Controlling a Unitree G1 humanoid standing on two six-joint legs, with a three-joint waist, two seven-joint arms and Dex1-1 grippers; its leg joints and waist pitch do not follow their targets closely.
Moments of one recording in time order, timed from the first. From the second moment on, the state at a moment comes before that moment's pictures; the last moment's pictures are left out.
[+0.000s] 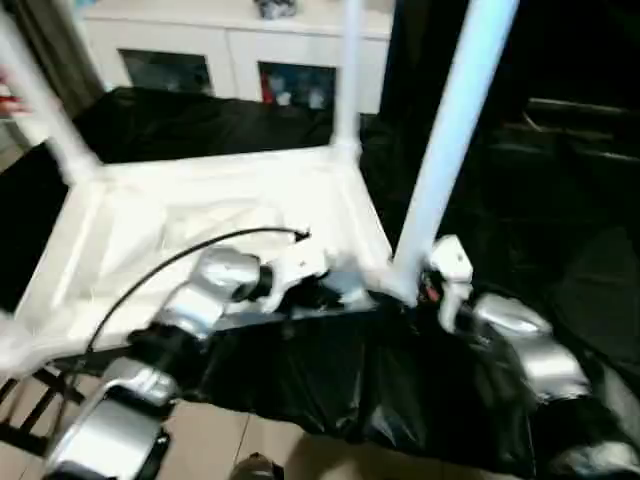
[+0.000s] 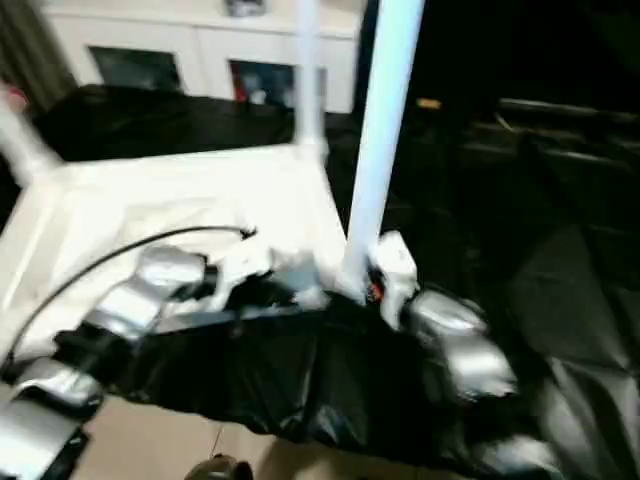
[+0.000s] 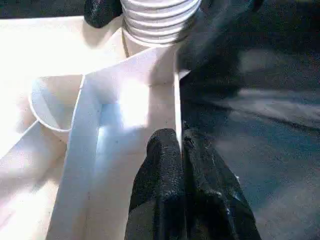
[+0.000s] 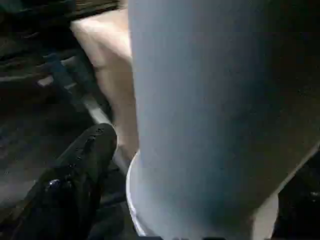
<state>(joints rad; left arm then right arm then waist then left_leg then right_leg) -0.64 0.34 -0.36 0.59 0.05 0.04 -1.27 -0.32 -0.40 0.16 0.35 0.21 0.11 1.01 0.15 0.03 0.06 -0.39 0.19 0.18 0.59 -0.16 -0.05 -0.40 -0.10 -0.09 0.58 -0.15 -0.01</state>
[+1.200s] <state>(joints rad) -0.71 0.21 -0.32 0.72 0.11 0.11 -0.99 -0.44 -0.15 0.03 0.54 0.13 0.12 0.47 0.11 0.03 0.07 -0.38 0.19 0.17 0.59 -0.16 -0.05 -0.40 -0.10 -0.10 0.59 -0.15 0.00</state>
